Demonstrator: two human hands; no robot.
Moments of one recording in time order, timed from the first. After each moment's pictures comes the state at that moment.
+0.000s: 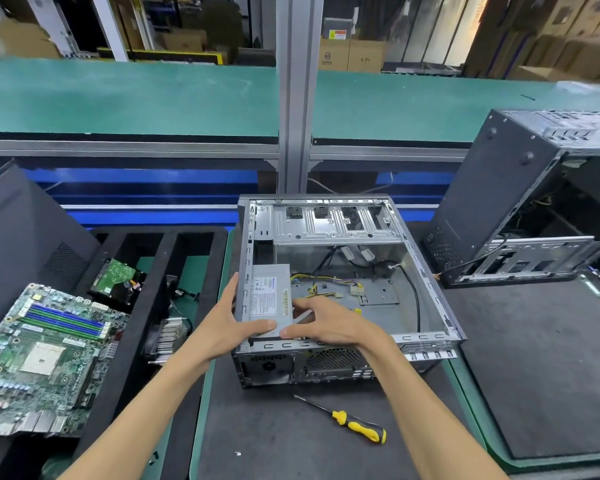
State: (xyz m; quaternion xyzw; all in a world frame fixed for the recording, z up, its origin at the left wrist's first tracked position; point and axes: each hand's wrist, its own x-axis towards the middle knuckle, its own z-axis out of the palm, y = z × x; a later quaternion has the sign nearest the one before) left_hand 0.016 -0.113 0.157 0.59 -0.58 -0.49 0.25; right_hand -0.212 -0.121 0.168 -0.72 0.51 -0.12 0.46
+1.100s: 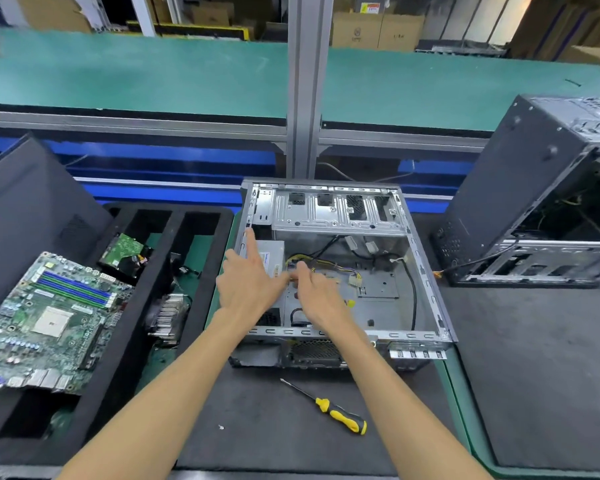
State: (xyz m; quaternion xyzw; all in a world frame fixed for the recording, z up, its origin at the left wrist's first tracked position) left_hand -0.069 -0.147 0.164 0.78 -0.61 -0.11 0.13; right_hand -0.200 -0.125 0.161 -0.58 0.66 -0.25 0.41
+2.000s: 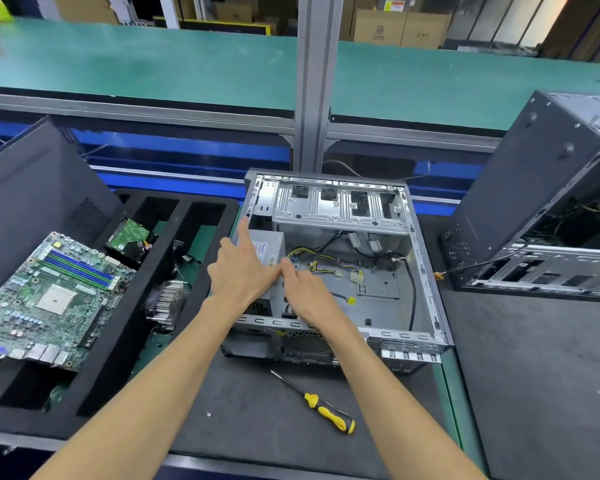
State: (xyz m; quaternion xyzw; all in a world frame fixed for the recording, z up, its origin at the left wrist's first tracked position) left_hand -0.071 -0.143 0.167 0.79 -0.59 -0.11 0.16; right_hand -0.199 -0.125 0.152 -0.65 0.61 -0.21 0.41
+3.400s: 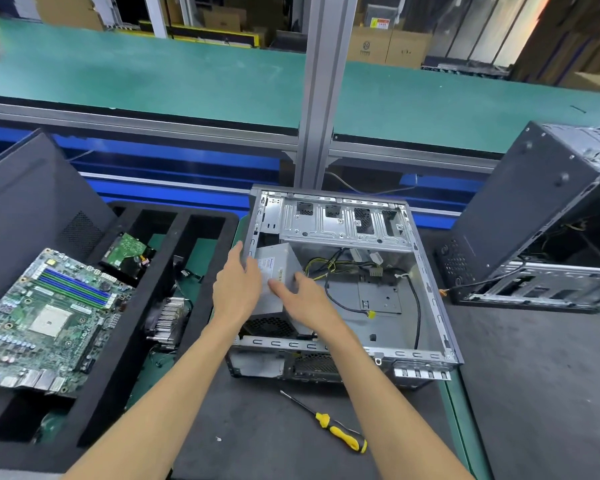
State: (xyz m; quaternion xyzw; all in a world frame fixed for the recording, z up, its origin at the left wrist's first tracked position) left_hand -0.043 -0.149 0.169 0.74 -0.46 -0.32 0.37; right_hand -0.175 -0.142 0.164 -0.61 0.65 -0.18 0.41
